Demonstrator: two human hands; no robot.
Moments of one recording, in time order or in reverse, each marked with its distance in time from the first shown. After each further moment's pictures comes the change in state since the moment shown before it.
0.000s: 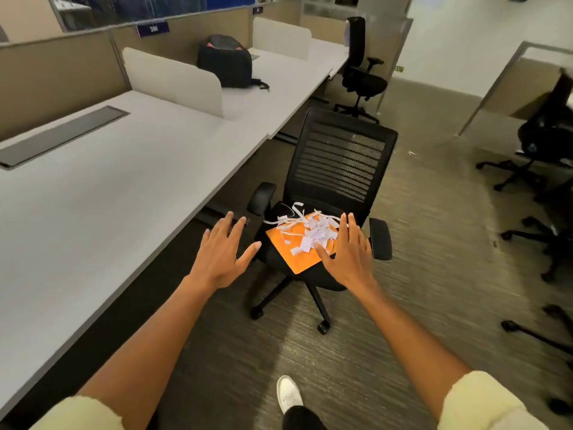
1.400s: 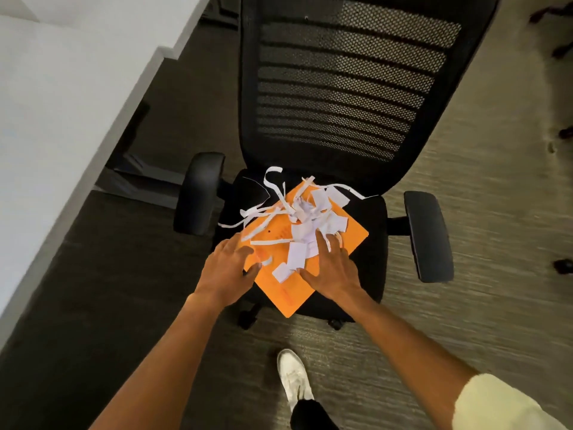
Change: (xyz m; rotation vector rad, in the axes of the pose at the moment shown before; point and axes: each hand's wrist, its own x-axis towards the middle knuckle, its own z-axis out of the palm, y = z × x) left_hand 0.373 -0.047 0.312 0.017 -0.519 0.005; right_hand 0.286 0.132 0.322 0.056 -0.556 0.214
